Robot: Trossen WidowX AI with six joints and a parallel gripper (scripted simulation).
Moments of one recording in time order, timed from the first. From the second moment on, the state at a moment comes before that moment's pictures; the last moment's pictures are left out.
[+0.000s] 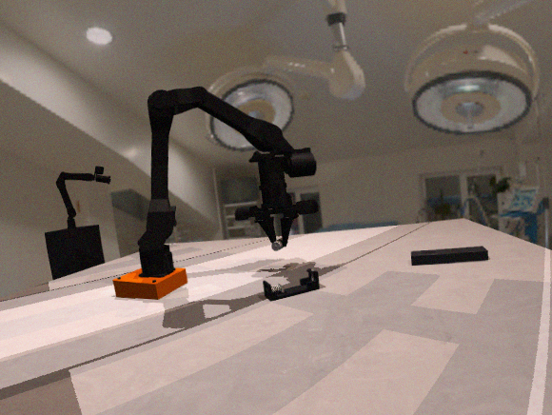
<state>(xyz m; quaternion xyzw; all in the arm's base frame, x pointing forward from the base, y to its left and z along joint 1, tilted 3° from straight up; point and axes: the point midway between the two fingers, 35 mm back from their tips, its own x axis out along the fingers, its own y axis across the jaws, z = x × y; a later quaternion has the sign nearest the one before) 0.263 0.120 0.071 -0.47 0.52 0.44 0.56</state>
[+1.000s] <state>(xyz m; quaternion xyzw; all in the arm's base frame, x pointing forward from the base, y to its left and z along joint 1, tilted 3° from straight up) 0.302 -0.058 0.101 -0.20 0.66 0.16 0.71</state>
